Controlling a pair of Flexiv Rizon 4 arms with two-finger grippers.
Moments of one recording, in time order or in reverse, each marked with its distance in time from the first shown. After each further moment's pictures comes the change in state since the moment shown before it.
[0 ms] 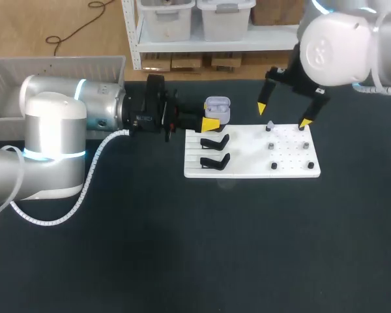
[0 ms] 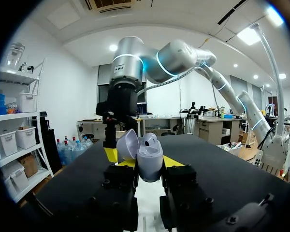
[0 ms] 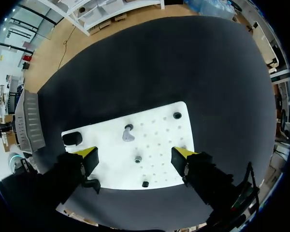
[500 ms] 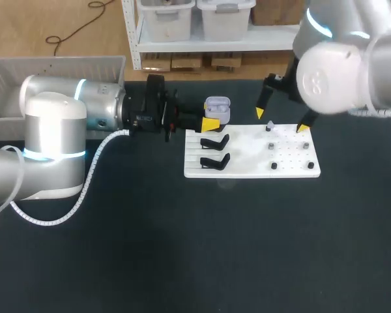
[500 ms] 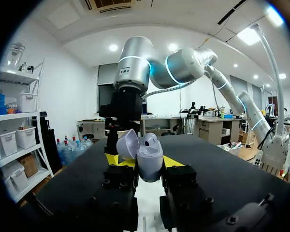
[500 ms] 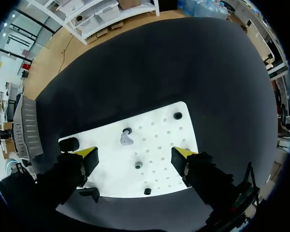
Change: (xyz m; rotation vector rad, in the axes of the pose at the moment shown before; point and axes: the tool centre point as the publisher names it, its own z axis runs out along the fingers) left arm 0.000 0.000 0.000 0.000 0.000 0.000; right arm 0.003 0.000 0.013 0.007 -0.098 0.036
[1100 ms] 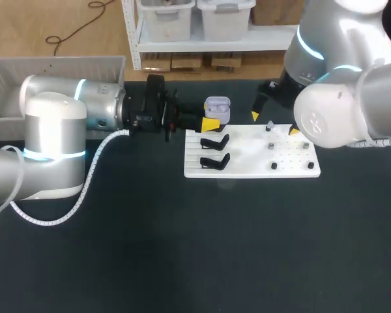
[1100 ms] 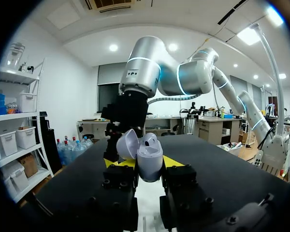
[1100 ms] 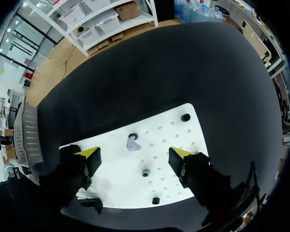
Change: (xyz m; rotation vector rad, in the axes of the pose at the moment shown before) left arm 0.000 0.000 0.000 0.000 0.000 0.000; right arm -0.003 0.009 0.013 -0.014 -0.110 0.022
